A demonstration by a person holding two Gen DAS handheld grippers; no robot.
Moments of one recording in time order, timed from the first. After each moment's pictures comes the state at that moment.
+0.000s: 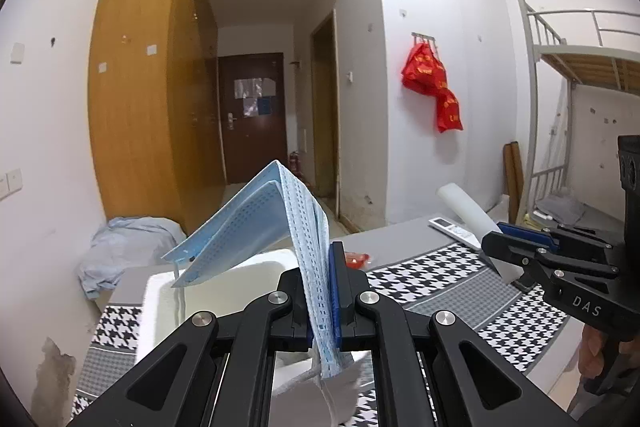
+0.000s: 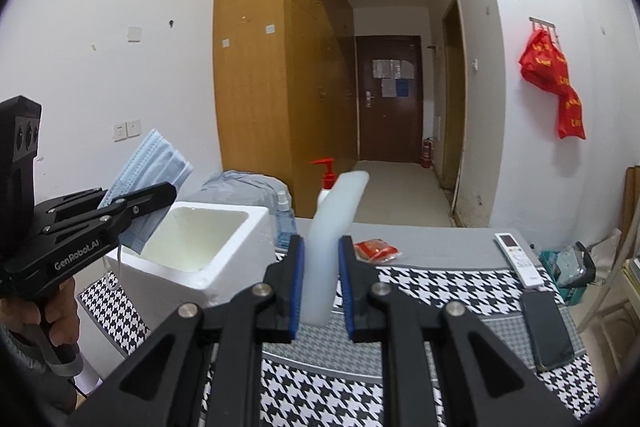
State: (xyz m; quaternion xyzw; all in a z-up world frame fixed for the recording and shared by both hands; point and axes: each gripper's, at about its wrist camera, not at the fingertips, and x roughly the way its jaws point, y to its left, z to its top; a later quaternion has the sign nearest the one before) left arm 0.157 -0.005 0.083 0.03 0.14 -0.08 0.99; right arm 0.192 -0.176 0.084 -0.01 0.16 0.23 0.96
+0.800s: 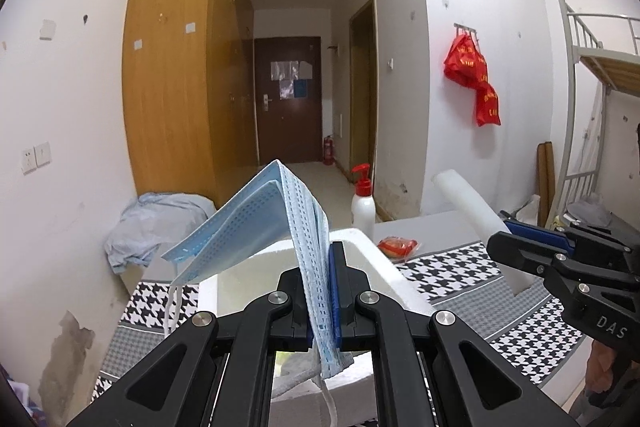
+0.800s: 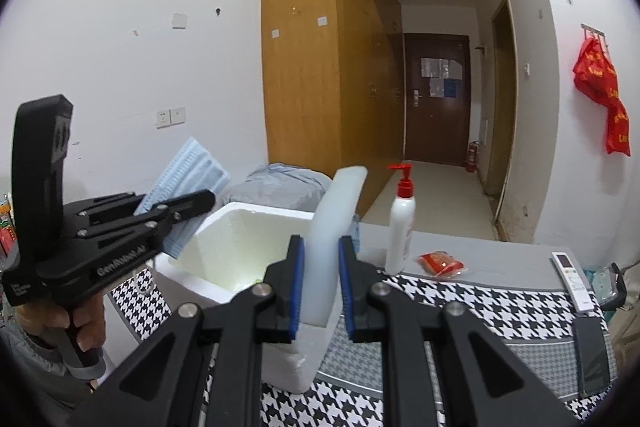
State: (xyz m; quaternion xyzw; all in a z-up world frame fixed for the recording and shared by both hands) left arm 0.169 0.037 0.074 0.01 0.17 -0.02 0.98; right arm 0.200 -0.122 0.087 -0.03 0.17 0.32 0.93
